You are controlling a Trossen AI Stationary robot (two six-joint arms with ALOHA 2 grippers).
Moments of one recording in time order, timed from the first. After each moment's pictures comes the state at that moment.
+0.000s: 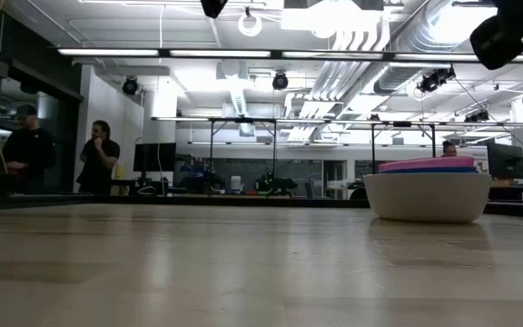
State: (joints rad) left arm -0.16 1.35 1.17 -0.15 -0.01 -0.21; right arm 0.41 0.01 0.28 -0.18 0.11 0.24
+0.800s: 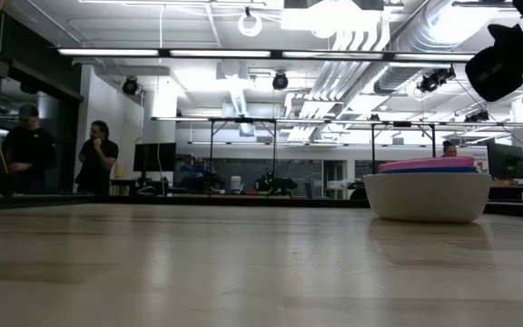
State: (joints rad) left arm -0.26 1.35 1.17 -0.10 -0.06 -0.24; right arm 0.41 0.01 0.12 -0.09 0.06 0.29
